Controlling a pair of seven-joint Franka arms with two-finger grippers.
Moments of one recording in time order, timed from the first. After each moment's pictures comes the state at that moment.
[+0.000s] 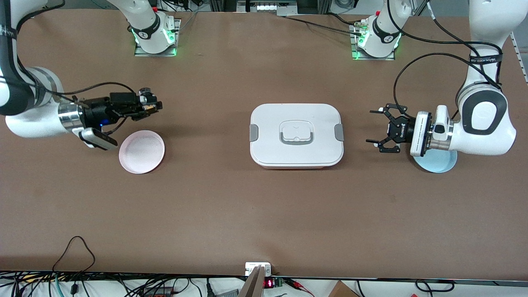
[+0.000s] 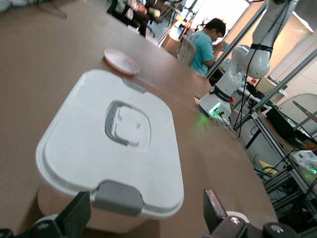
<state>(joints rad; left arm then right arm) -0.10 0.37 0.23 -1.86 -1.00 1.49 1.68 0.15 0.22 -0.27 -1.99 1.39 1.30 -0.62</state>
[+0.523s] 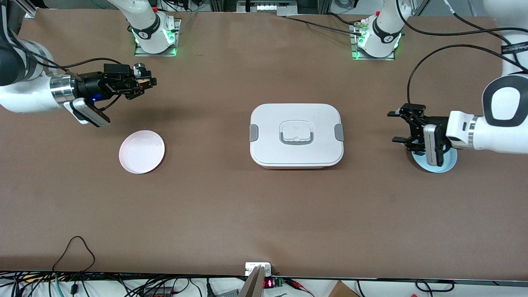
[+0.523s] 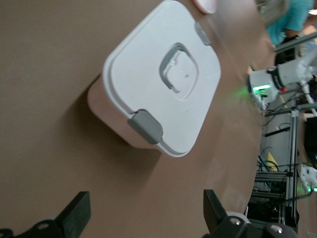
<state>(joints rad) -0.10 0.34 0.23 -1.65 -0.66 1.49 1.03 0.12 0.06 -0.27 -2.15 1.33 1.30 -0.72</state>
